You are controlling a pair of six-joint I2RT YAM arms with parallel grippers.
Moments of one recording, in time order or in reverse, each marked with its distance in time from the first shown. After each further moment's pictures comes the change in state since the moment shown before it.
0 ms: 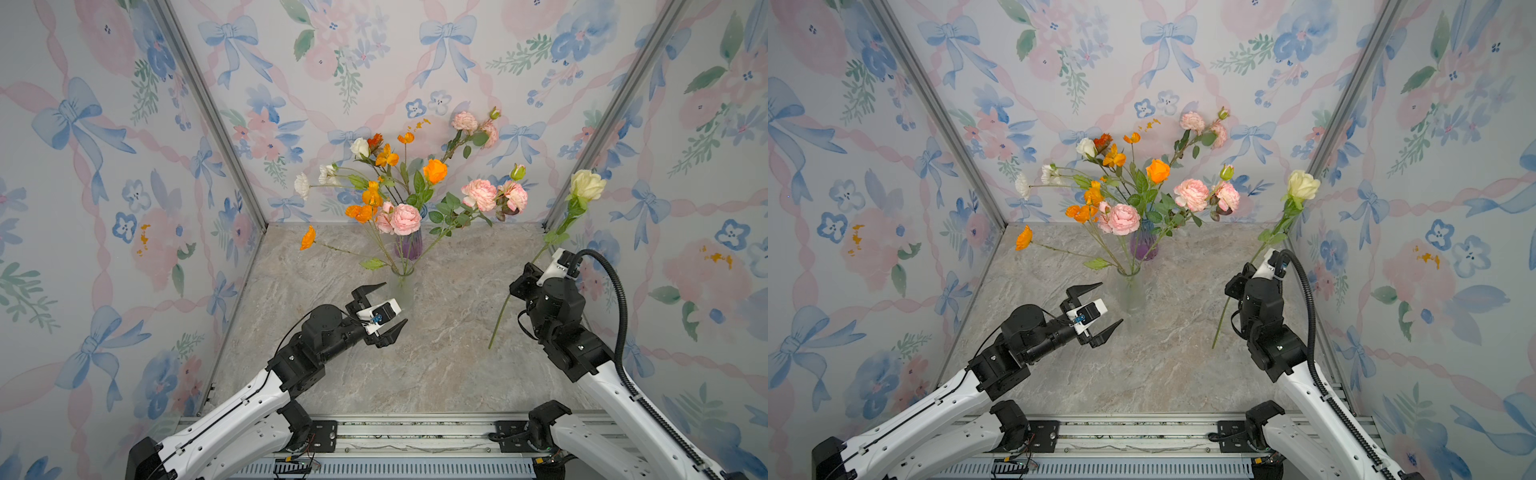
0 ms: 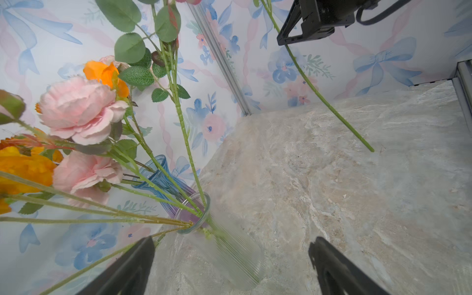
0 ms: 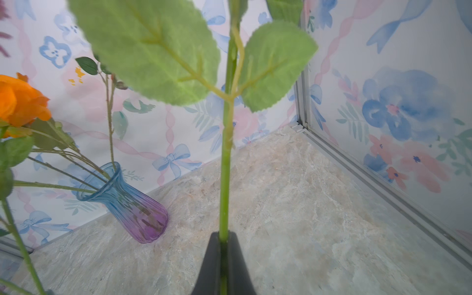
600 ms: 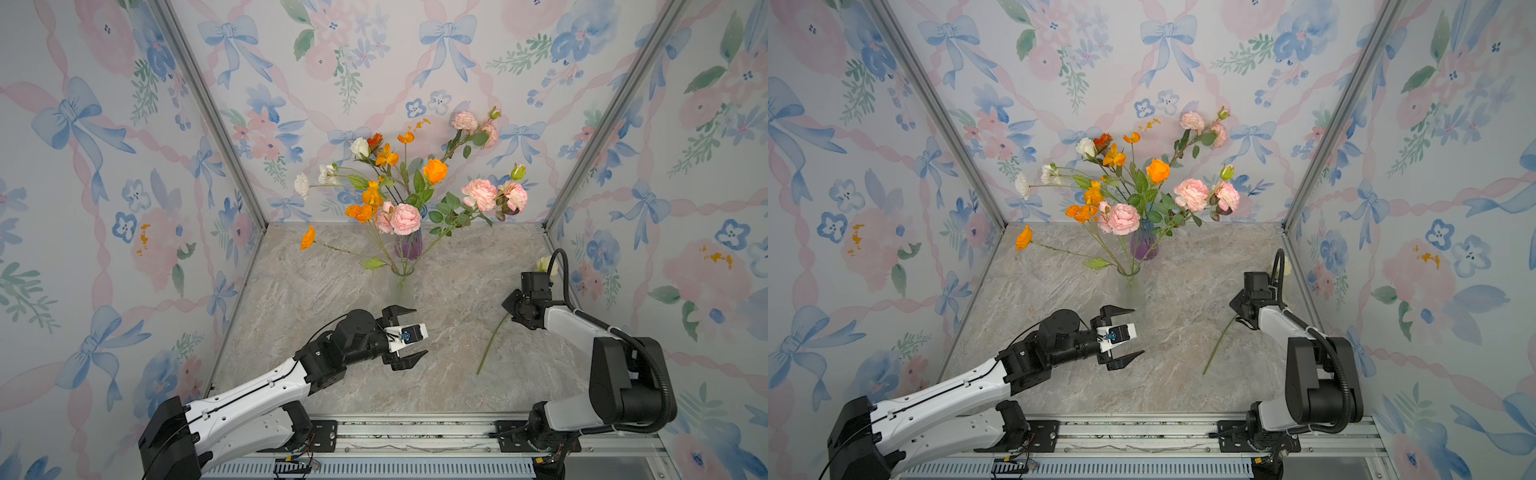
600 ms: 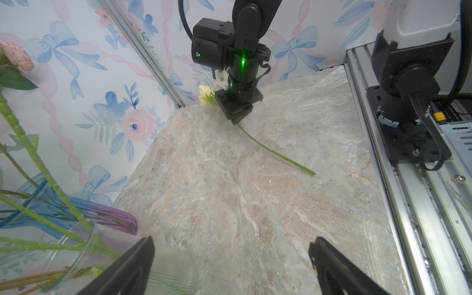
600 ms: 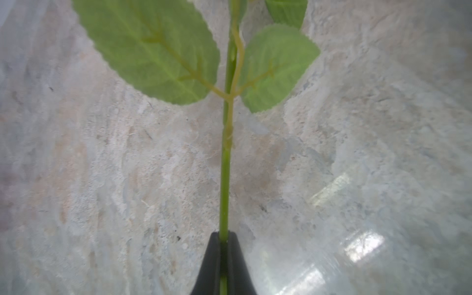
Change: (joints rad) left arm -0.162 0.176 0.005 -0.027 0.097 -0.014; right arm -0.436 0.606 -0.052 -0.095 -0.474 0.314
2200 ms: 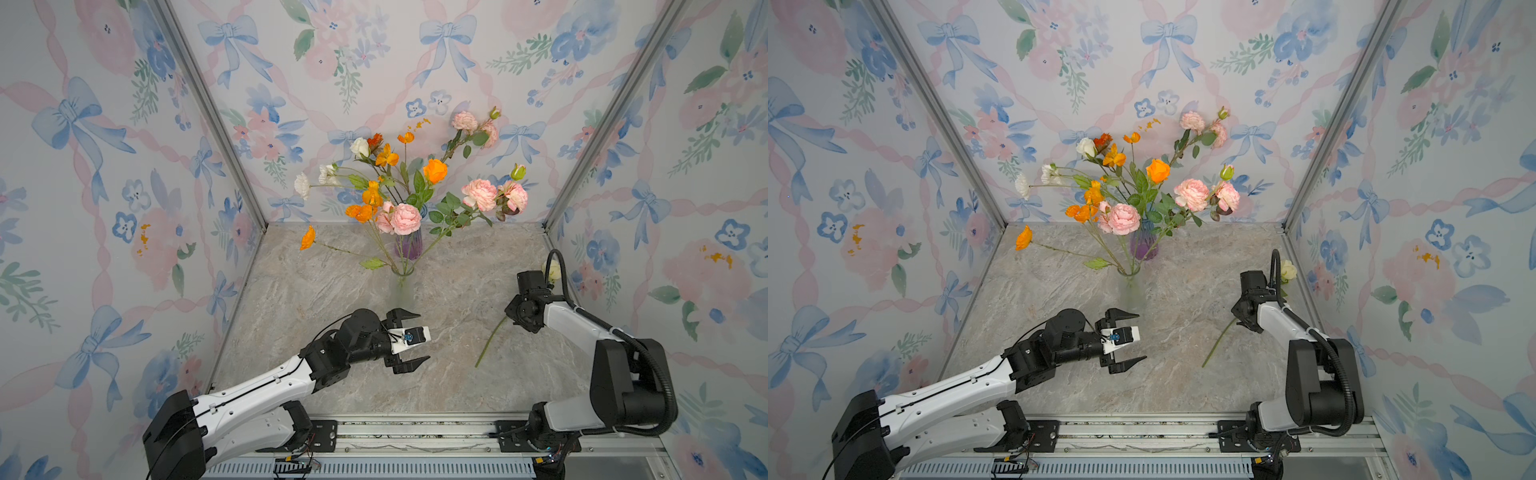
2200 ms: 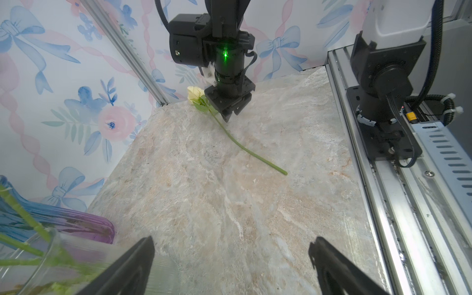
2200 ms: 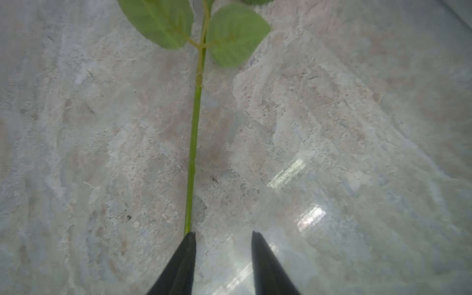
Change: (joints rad) left arm 0.000 0.048 0.000 0.002 0.069 -0.017; right arm 0.001 0.087 0.065 -0.226 0.090 -0.017
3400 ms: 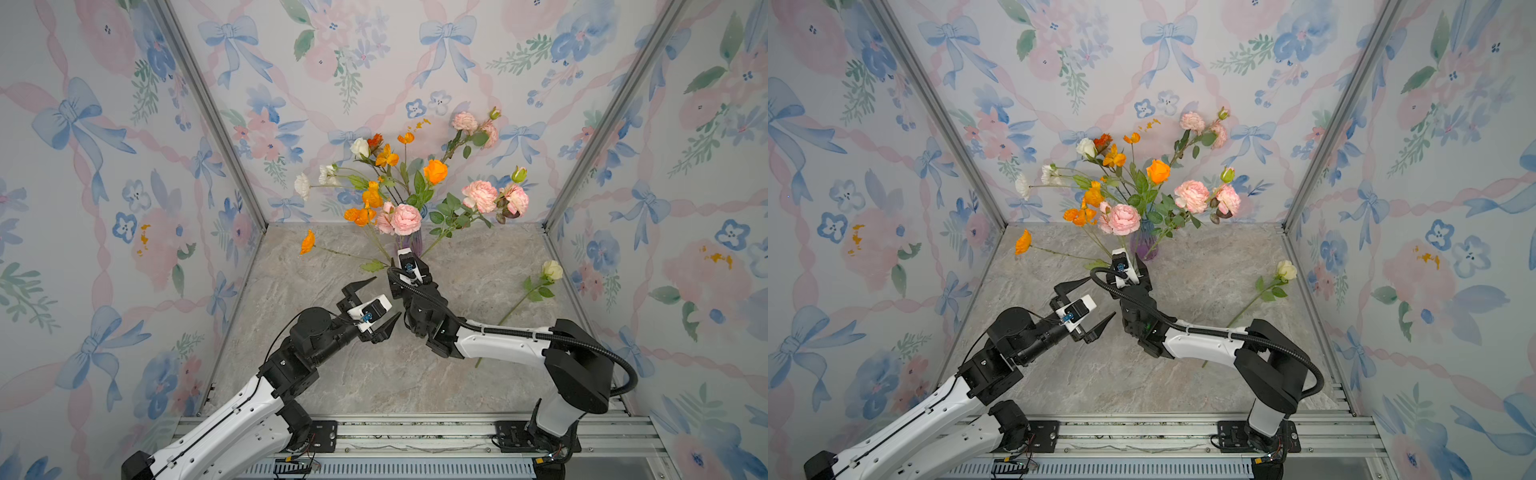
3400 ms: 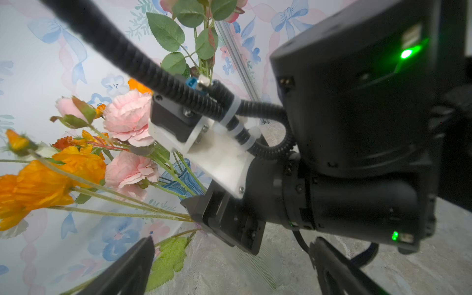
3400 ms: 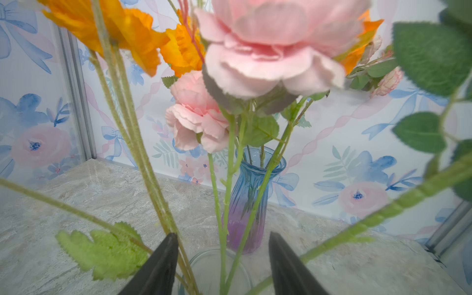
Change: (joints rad) left arm 0.188 -0.285 -0.003 0.029 -0.195 0.023; right arm 0.995 0.154 0.235 1.144 0.634 -0.892
